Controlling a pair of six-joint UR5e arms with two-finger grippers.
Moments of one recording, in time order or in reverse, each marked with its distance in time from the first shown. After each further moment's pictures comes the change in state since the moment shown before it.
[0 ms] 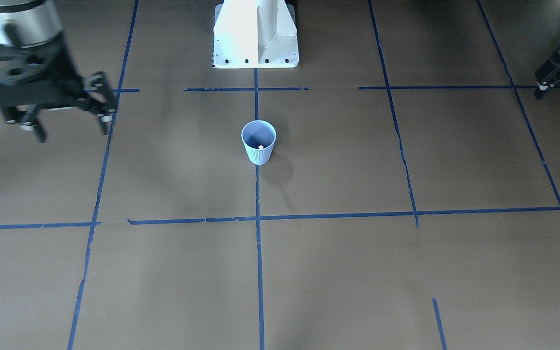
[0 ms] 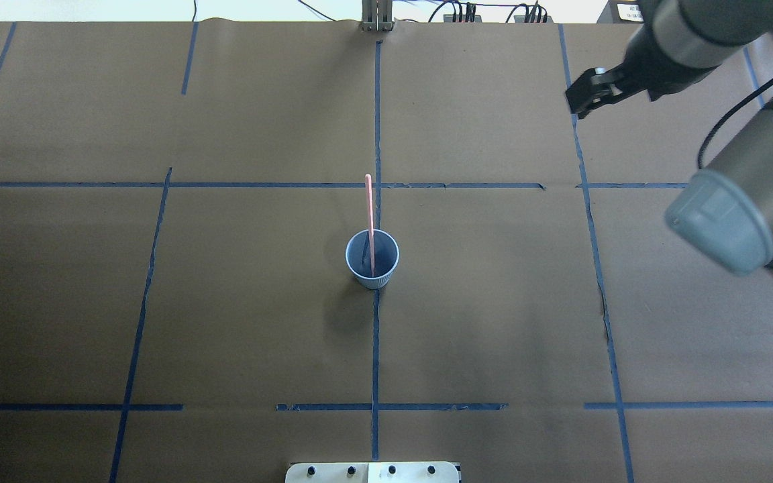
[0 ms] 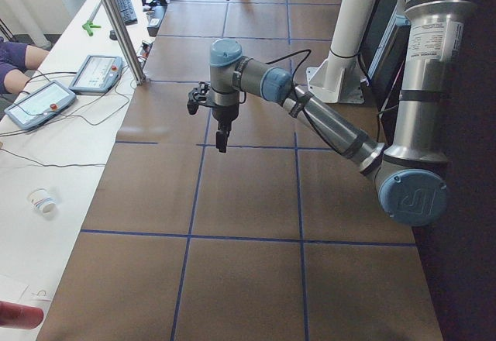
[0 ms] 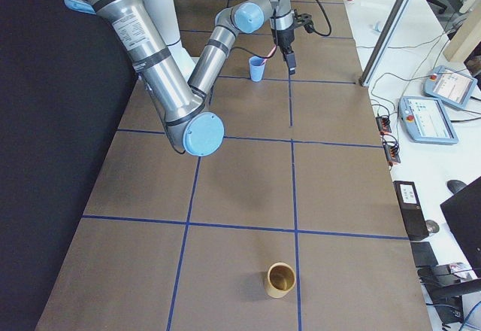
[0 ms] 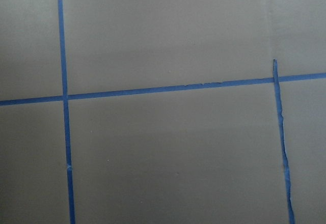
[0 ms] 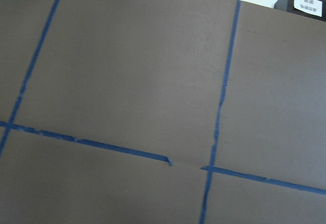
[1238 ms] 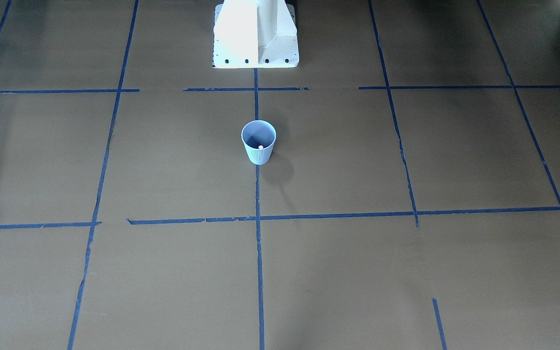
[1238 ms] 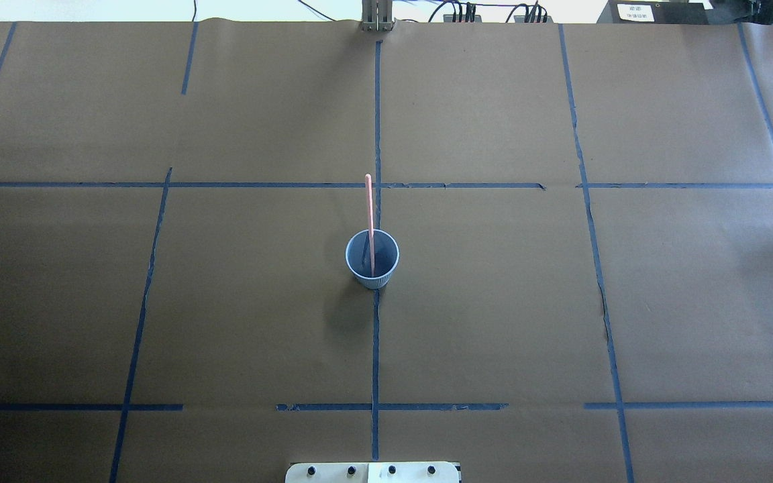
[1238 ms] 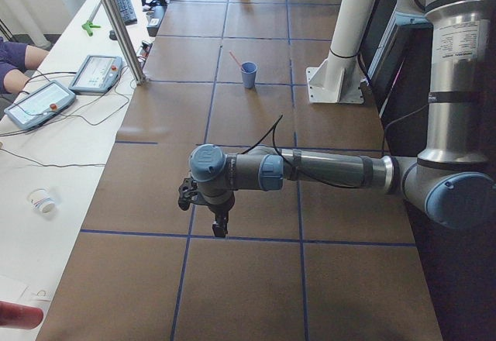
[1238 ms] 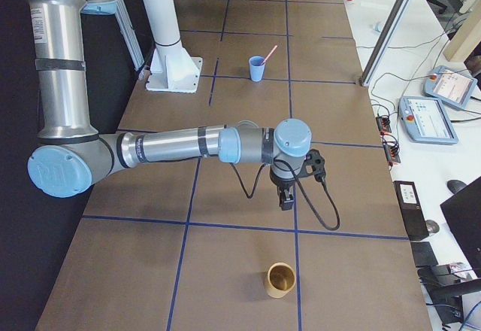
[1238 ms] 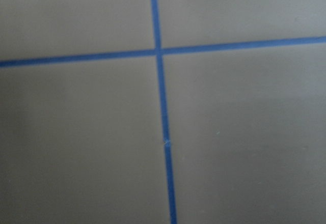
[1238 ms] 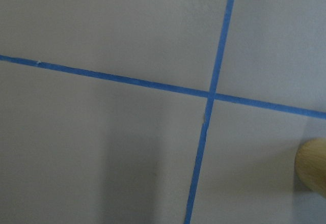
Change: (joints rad) left arm -0.208 0.099 0.445 -0.194 -0.146 0.343; right arm 0.558 -0.501 -0.408 0.277 0.433 -0.719
